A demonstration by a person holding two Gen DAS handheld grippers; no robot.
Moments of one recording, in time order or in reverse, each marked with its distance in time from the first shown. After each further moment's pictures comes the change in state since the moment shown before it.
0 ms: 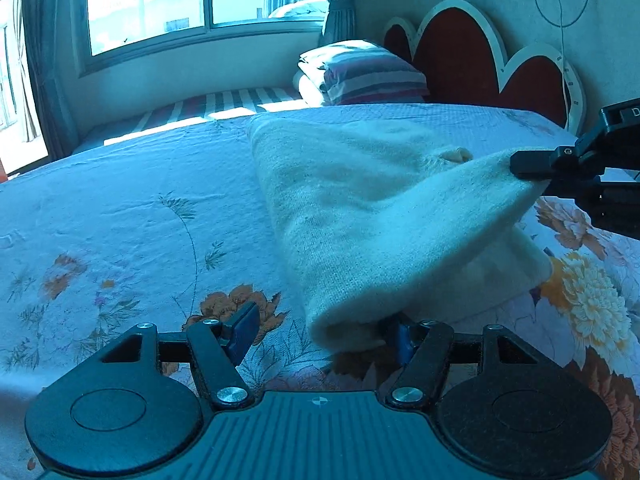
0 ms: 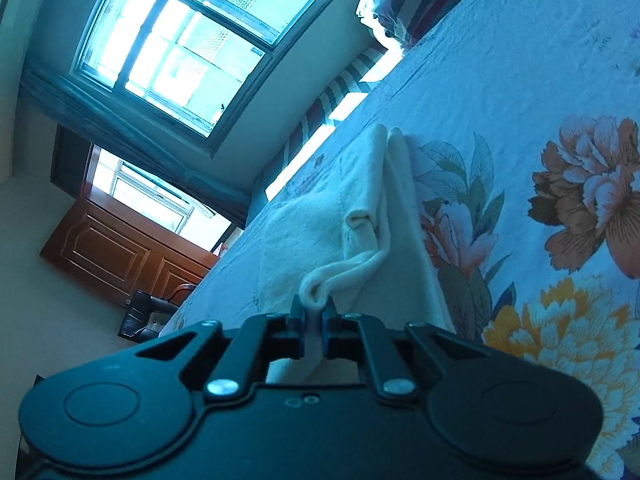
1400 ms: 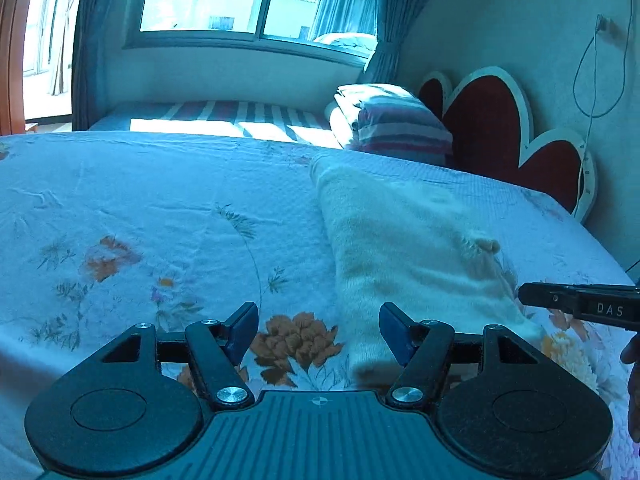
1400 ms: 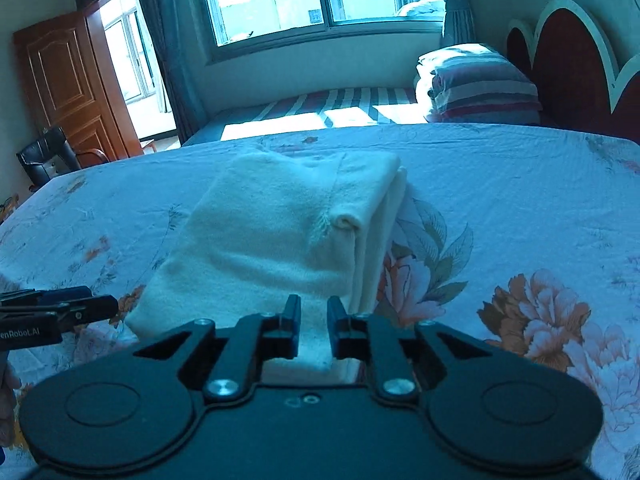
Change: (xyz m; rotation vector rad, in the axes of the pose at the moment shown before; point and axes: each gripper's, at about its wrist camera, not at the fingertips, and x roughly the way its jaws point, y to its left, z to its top) left arm -0.014 0.069 0.009 -0.220 -0.081 -0.050; right arm 0.018 0.052 -0.033 -0.662 0.028 -0.350
